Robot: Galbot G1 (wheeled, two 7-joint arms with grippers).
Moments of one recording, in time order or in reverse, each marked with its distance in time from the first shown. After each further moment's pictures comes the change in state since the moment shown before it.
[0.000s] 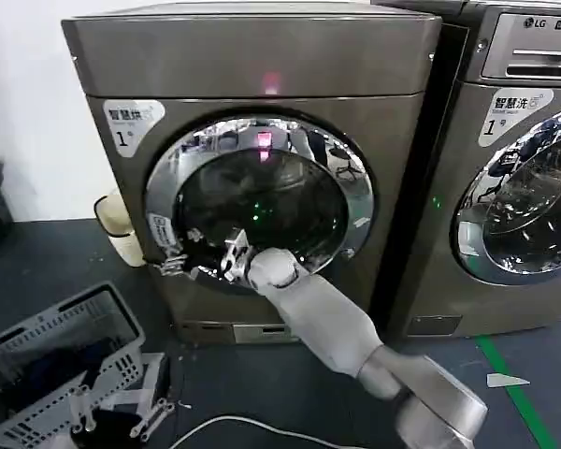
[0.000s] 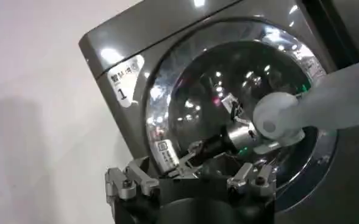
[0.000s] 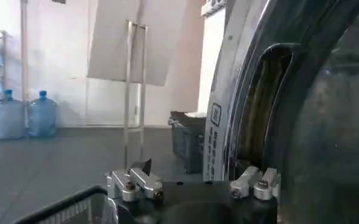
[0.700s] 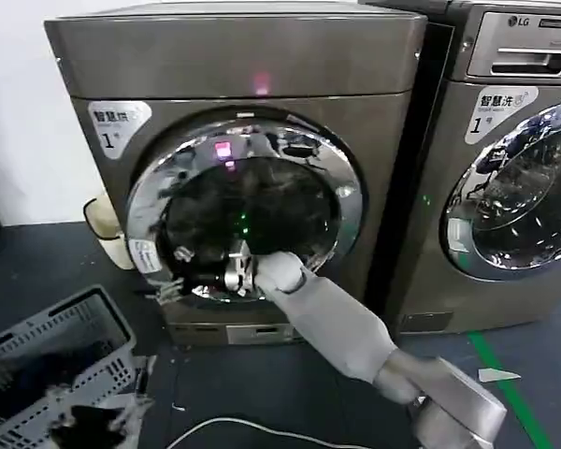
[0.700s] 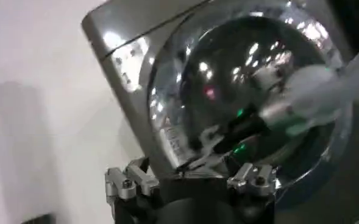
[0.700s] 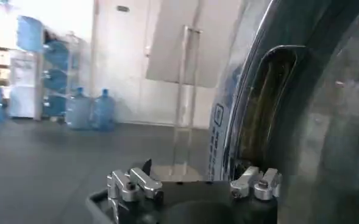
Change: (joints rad) left arm -0.081 0.000 -0.231 0.000 -0.195 0.153 0.076; right arm -0.042 -0.143 -0.070 0.204 0.087 0.023 -0.178
